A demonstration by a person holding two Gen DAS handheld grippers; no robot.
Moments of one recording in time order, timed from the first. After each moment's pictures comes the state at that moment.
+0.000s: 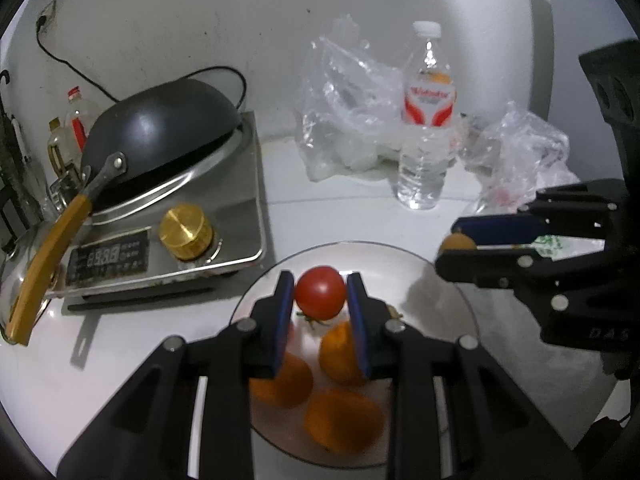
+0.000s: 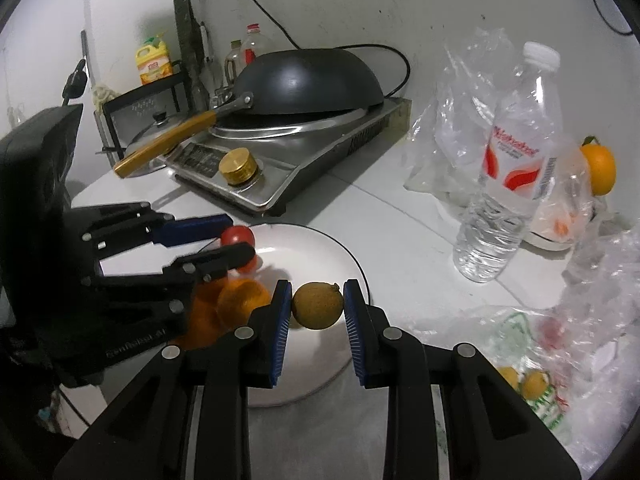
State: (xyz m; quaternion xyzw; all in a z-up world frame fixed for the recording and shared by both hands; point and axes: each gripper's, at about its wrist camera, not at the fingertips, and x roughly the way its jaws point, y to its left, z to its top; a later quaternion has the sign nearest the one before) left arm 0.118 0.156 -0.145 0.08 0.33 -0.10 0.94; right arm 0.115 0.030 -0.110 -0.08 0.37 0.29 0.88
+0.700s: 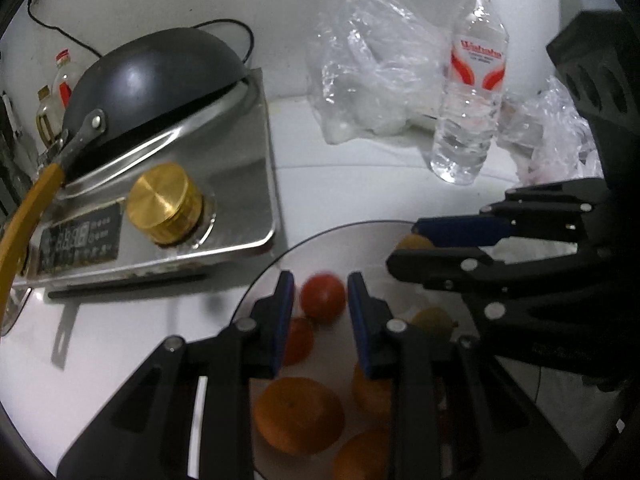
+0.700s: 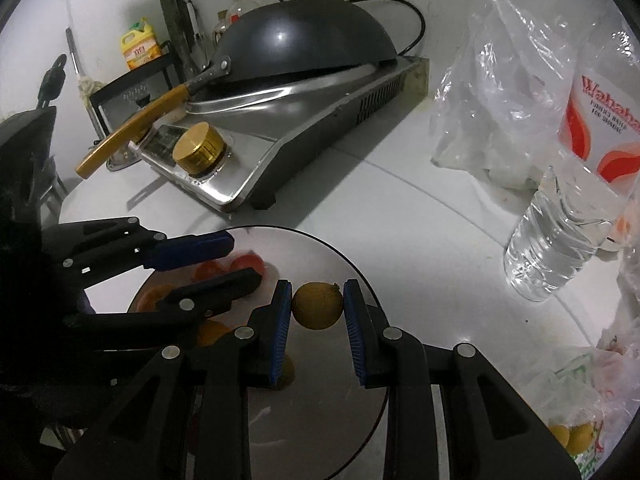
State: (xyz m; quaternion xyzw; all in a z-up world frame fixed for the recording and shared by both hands) left arm 0.160 0.165 -0.177 0.07 0.38 -0.08 0.92; right arm 0.171 0.056 -0.155 -0.07 0.42 0.30 0.85
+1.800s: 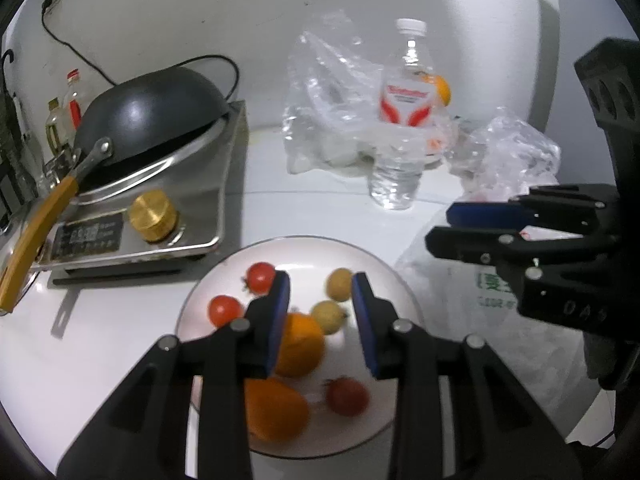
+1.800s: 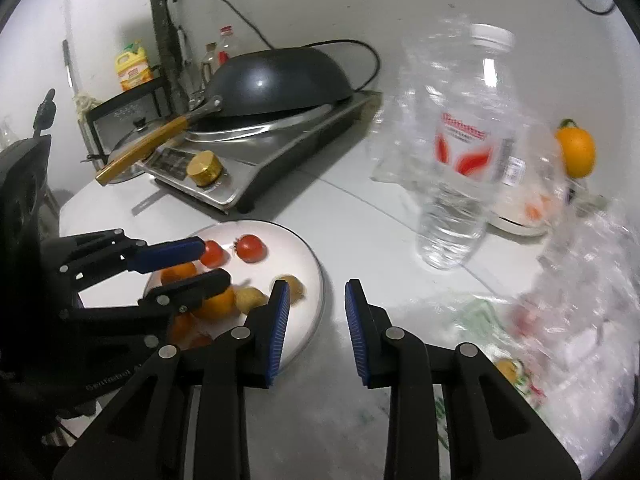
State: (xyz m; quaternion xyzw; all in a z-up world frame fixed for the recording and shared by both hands) left arm 0.104 0.121 -0.140 0.05 0.34 -0.10 0.93; right arm 0.107 -0.023 -0.102 -0.07 0.37 0.25 0.89
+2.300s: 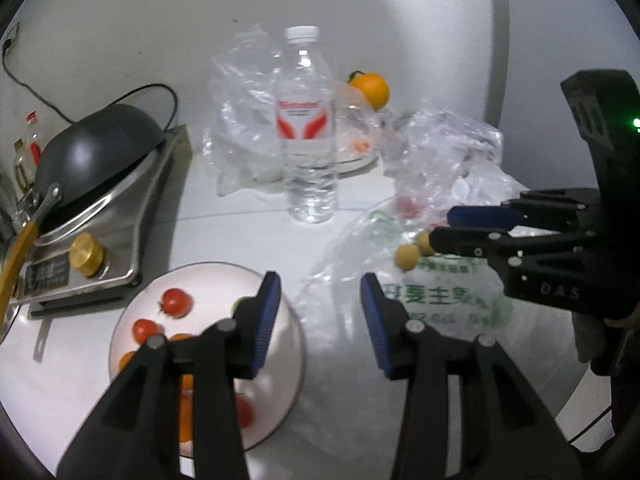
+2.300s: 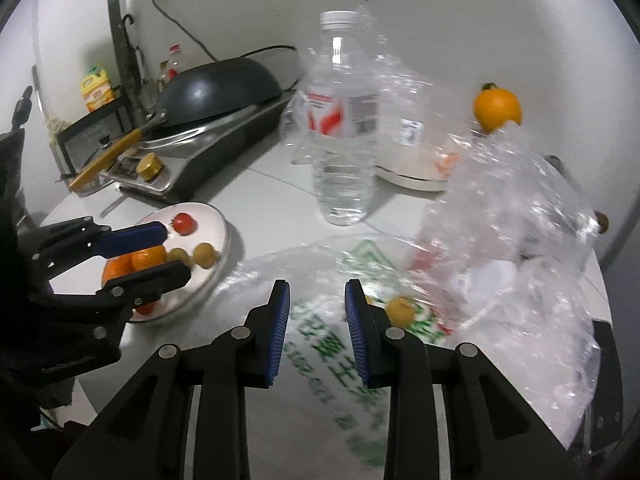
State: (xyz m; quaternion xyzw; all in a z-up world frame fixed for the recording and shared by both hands) left arm 0.090 0.038 -0.127 0.08 0.33 -0.15 0.93; right arm 0.088 -0.119 -0.107 -0.04 0.38 0.19 0.91
